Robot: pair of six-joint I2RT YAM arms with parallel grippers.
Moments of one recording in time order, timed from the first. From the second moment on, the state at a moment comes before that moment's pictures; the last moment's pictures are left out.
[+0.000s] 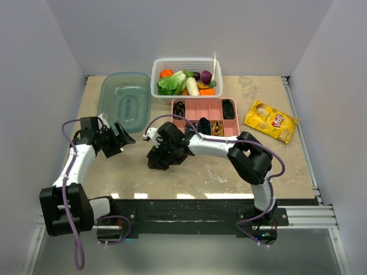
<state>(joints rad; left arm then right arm) 0.16 1.20 0.74 -0.51 0.42 -0.46 0.95 2.01 1.37 -0.25 -0.18 -0.11</state>
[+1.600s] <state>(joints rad) 0.09 1.01 0.69 -0.57 0.43 -0.44 0.88 1.95 1.55 -0.36 -0.18 0.11</state>
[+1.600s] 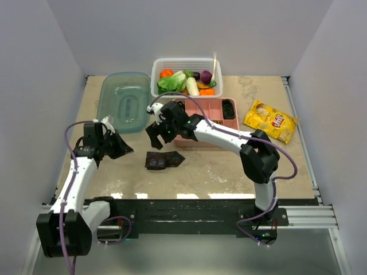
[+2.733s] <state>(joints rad) -0.64 1.17 0.49 -0.36 0.00 -0.78 0.93 2.27 1.84 -0.67 -0.01 0.19</state>
